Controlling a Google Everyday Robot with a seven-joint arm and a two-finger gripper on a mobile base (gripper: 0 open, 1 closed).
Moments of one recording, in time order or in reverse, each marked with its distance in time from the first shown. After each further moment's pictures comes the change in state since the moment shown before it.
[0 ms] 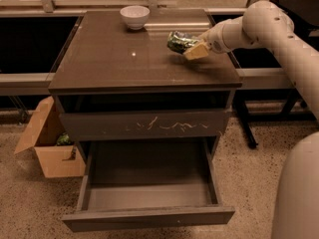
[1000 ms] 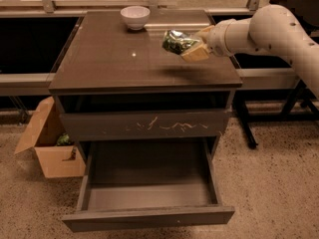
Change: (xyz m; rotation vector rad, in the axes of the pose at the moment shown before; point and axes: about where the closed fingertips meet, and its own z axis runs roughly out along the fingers) arm -0.030 0.039 -0.045 0.024 -0.102 -0.130
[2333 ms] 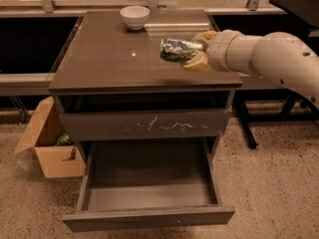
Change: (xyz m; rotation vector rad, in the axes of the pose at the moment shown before) arm -0.027 0.046 -0.059 0.166 -0.051 -0.283
